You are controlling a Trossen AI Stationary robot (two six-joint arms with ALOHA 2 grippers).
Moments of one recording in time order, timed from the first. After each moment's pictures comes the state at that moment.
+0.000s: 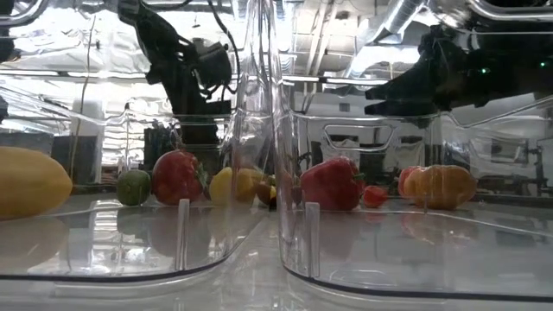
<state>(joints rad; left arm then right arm) 0.36 1.64 0.90 -0.30 -0.04 0.17 0.12 1.20 0.18 0.91 0.39 0.17</state>
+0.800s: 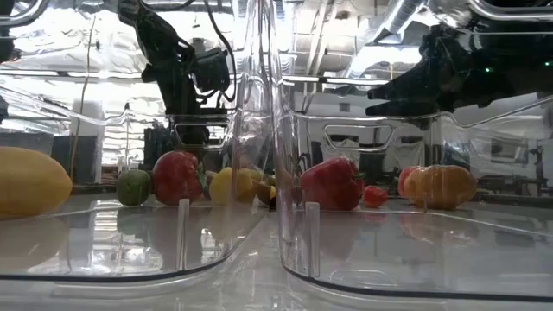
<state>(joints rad) 0.36 1.64 0.90 -0.39 -0.10 0.17 0.15 1.20 0.18 0.90 0.39 0.21</state>
